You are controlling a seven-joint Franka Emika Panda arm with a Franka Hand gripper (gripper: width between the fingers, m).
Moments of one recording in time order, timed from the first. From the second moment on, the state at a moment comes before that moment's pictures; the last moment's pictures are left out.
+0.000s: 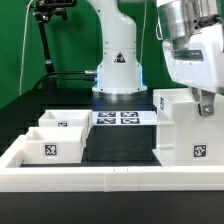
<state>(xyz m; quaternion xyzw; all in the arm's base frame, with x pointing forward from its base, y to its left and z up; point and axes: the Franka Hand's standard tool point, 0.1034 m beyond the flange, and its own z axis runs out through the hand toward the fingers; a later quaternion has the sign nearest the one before) 0.616 0.100 0.100 -0.74 0.66 0.03 0.10</state>
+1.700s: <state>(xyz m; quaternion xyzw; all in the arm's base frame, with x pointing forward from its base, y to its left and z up) 0.643 0.100 0.102 -0.73 0.67 0.02 0.11</state>
